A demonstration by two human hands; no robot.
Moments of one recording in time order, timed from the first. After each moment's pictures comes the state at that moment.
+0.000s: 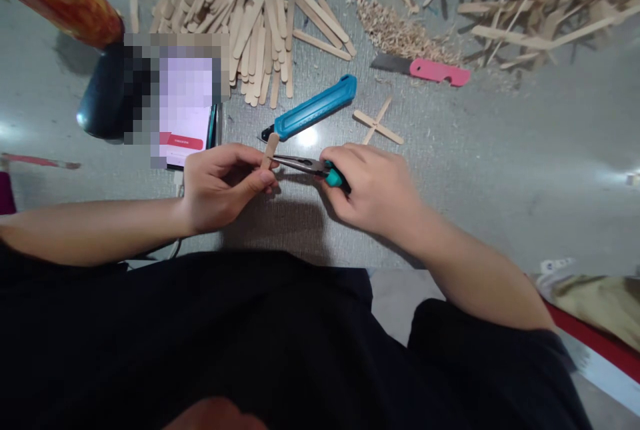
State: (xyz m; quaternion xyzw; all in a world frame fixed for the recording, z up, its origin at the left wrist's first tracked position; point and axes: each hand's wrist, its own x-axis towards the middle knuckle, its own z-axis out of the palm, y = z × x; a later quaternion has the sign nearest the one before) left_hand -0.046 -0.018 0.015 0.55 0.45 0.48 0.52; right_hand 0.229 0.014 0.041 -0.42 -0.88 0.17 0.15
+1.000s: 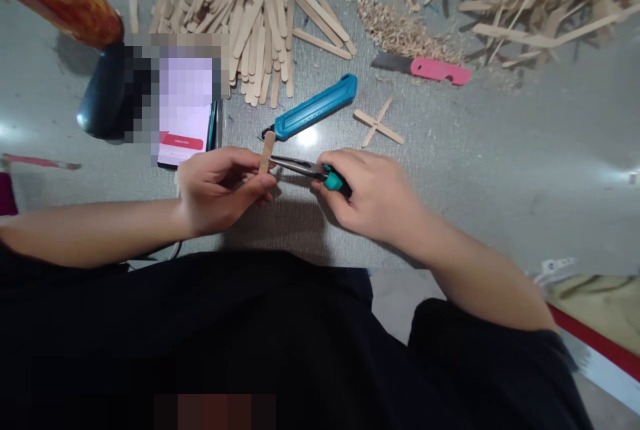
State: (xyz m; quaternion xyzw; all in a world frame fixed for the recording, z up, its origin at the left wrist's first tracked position) left_hand -0.048 -0.026 0.016 0.60 0.44 0.48 0.46; right_hand 0.229 0.012 0.046 -0.39 -0.87 0.26 0.18
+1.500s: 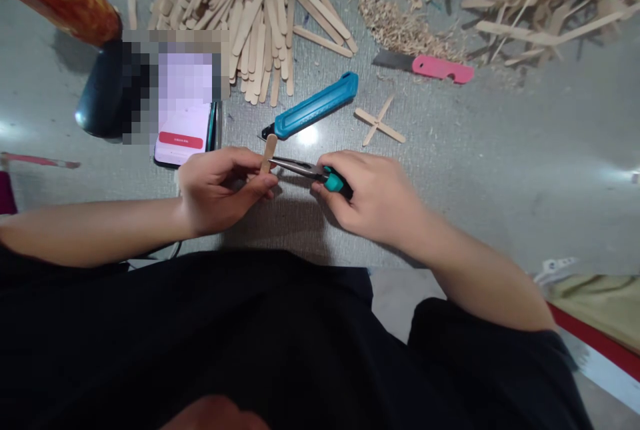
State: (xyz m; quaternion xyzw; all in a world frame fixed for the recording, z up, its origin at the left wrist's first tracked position) left_hand -0.051 -0.023 0.012 0.68 0.42 0.49 0.35; right_hand 0.229 0.011 0.050 -0.39 -0.87 0.25 0.17
